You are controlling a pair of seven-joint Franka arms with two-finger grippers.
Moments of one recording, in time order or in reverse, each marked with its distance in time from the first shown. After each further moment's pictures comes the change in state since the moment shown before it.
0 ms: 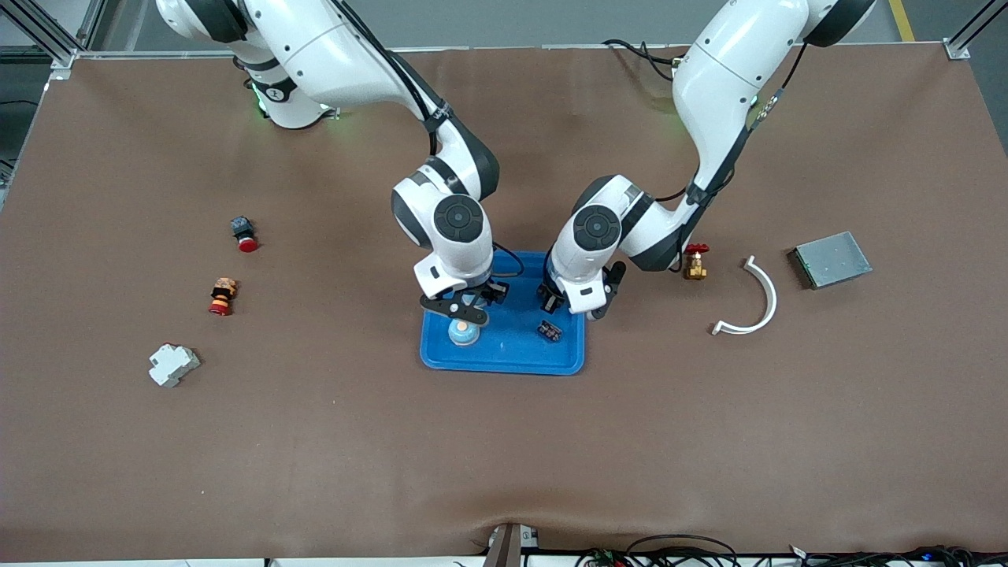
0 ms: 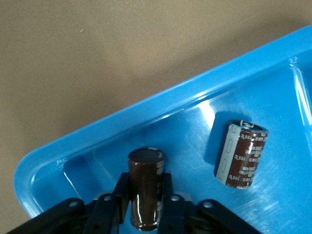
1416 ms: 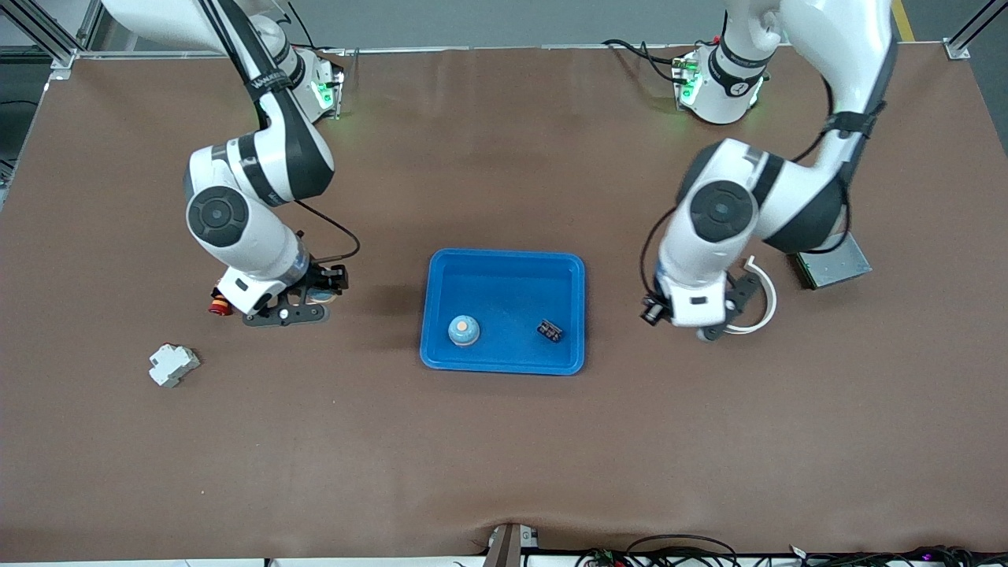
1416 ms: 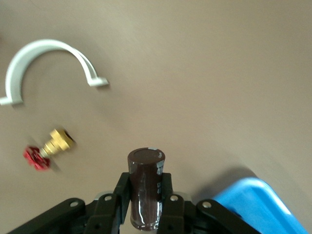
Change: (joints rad) left arm 0.261 -0.295 0.010 0.038 0.116 -0.427 0.455; right arm -0.378 -0.452 -0.007 -0.485 0.003 -0.010 -0.791
